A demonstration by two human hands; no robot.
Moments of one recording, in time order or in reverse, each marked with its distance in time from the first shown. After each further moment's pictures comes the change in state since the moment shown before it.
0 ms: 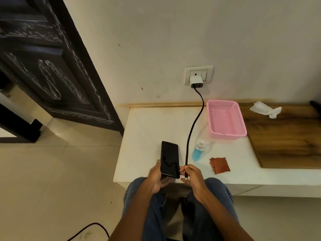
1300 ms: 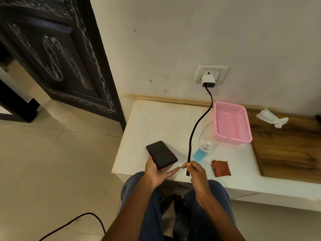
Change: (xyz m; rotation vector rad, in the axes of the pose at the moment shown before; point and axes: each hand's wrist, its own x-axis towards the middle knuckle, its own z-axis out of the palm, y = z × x) left_hand 0.016 0.003 -0.008 -0.711 -0.278 -0.076; right_hand -0.025 -0.016 0.003 -0.149 0.038 -0.211
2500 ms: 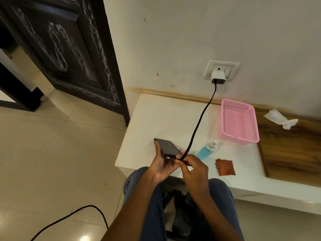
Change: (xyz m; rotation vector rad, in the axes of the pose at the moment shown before) left_hand -0.008 0.002 0.008 0.024 -0.270 -0.044; right_hand -0.016 -0.016 0.021 -0.445 0.154 -0.687
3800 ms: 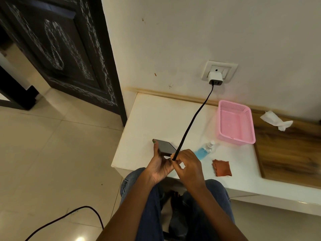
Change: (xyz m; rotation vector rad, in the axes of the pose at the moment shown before) left_hand 0.005 0.001 -0.001 0.018 -0.020 -0.007; right_hand 0.018 -0.002 -0.001 -0.166 -0.080 -0.263
